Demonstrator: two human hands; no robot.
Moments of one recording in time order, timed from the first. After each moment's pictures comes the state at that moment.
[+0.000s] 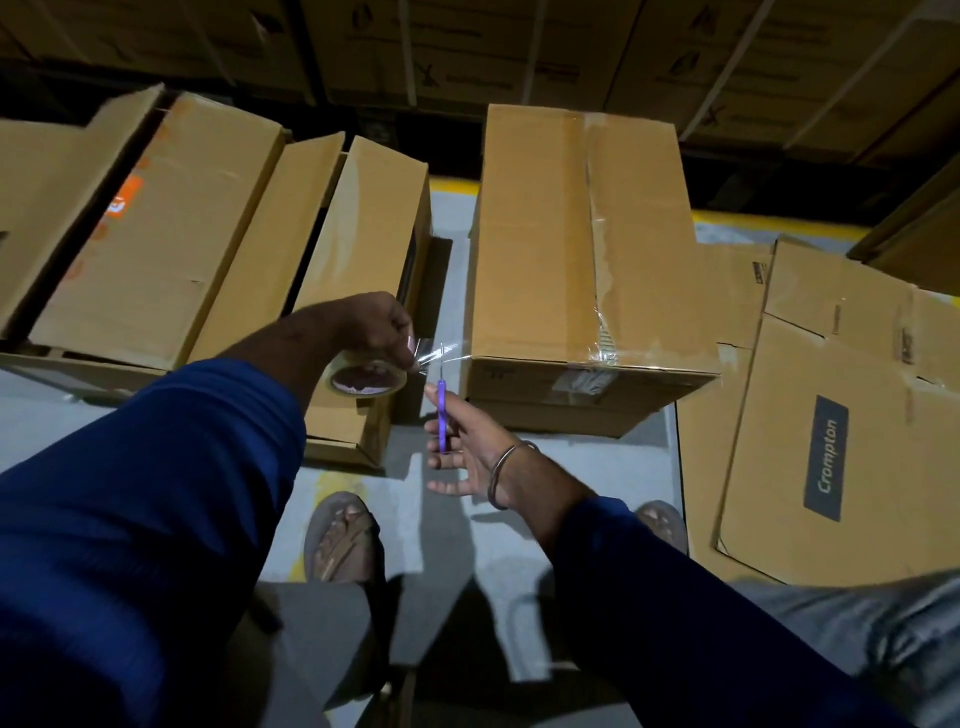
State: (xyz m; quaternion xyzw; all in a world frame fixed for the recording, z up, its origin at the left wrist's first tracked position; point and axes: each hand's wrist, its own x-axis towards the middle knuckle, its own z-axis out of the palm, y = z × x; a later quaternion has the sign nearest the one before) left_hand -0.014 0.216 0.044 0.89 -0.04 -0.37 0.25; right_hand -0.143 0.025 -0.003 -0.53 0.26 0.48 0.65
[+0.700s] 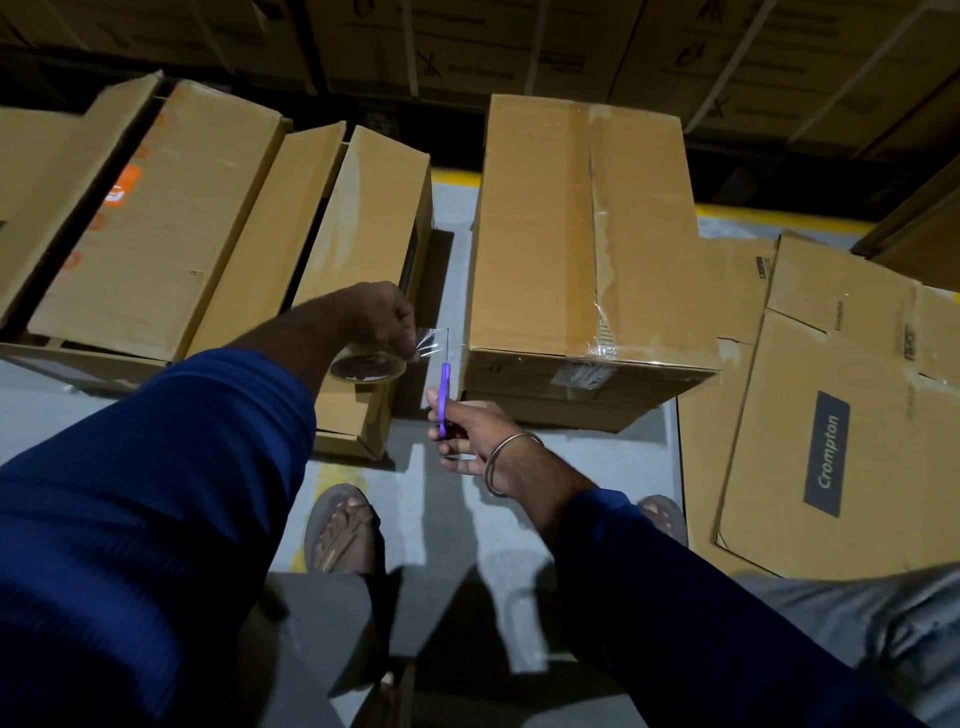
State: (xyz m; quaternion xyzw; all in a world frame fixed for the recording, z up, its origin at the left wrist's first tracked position) left_hand -0.019 0.208 0.048 0.91 -0.01 -0.35 0.23; right_hand -0.140 0.024 -0.006 -0.58 0.23 0.41 0.67
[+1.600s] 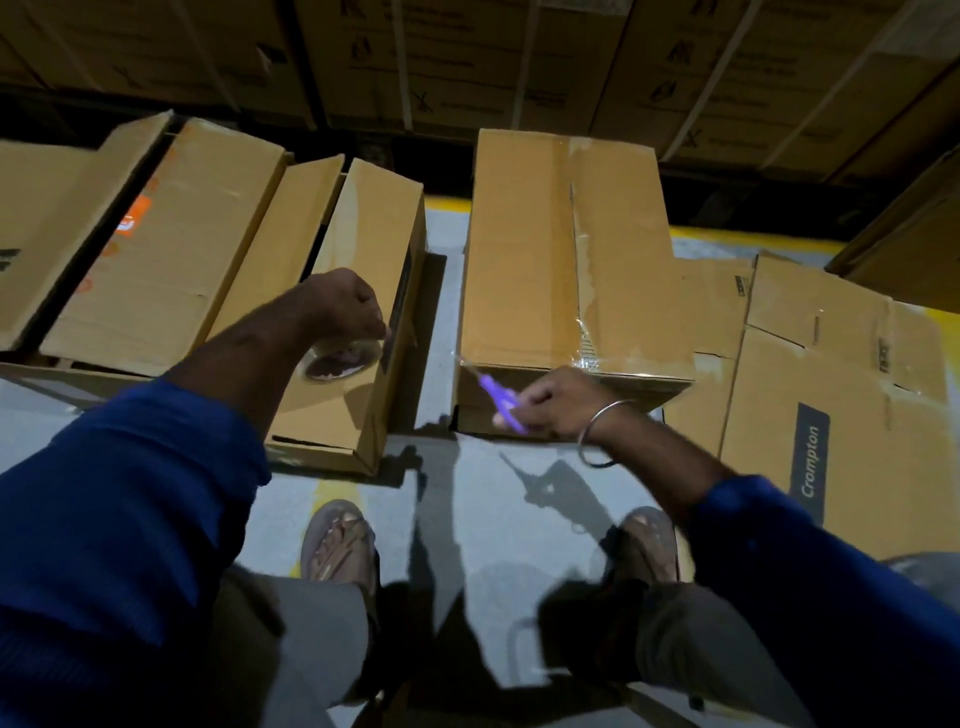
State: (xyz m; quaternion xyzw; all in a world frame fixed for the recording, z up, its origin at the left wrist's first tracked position) left_hand -0.040 0.220 0.114 0.93 0.09 -0.25 0.26; right_hand -0.104 -0.076 0.063 -0.87 0.01 0.32 0.37
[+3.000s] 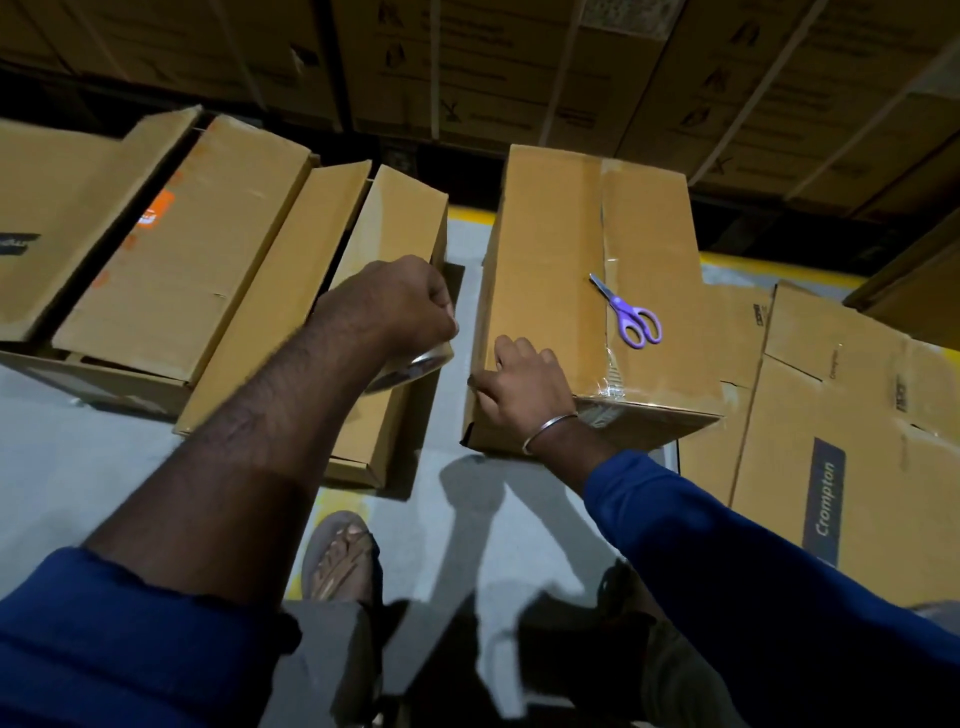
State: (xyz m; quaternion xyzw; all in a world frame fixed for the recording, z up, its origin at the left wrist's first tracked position) left_hand -0.075 0.177 0.183 0.95 0.07 -0.15 0.27; right_hand -0.064 -0.005 0.009 -0.96 -0.27 -0.02 0.01
